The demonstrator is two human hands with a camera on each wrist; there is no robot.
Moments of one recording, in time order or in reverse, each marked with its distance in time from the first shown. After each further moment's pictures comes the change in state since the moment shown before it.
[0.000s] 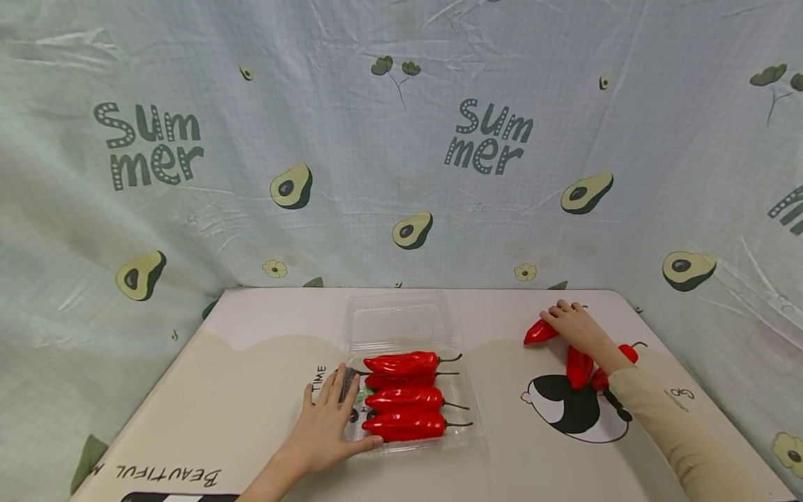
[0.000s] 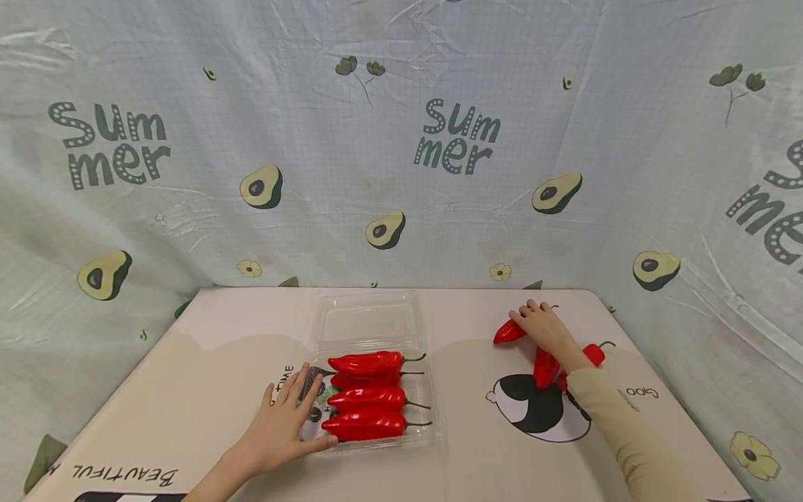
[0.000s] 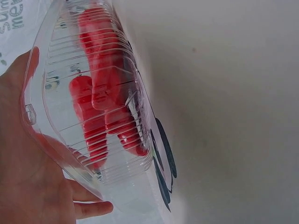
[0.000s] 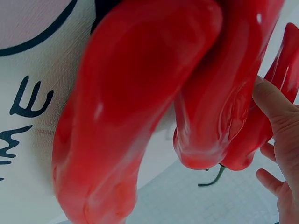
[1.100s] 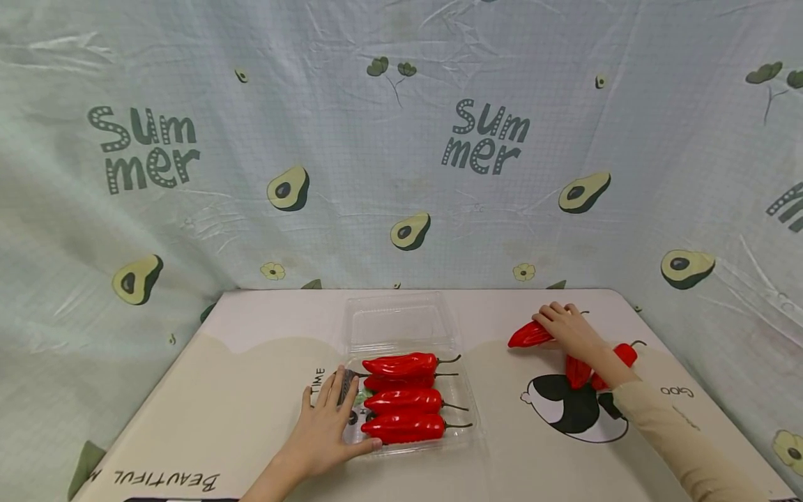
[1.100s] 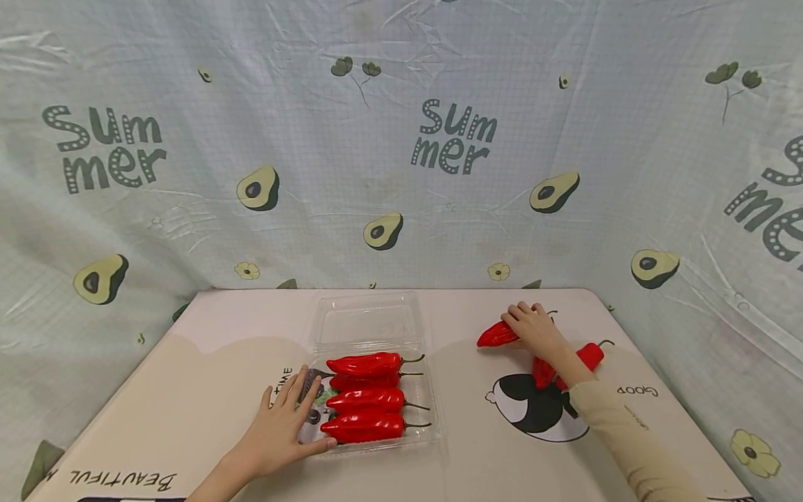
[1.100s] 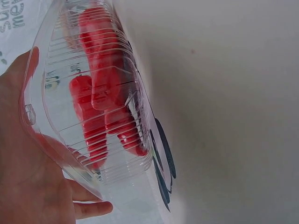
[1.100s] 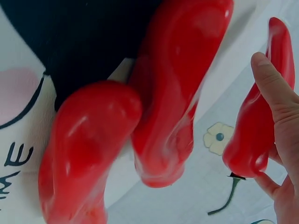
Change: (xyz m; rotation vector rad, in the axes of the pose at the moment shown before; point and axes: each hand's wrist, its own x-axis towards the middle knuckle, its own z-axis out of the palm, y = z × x) left_hand 0.001 -0.001 0.003 0.001 -0.001 -0.011; right_hand 0.000 -0.021 -0.013 0.041 0.167 -0.042
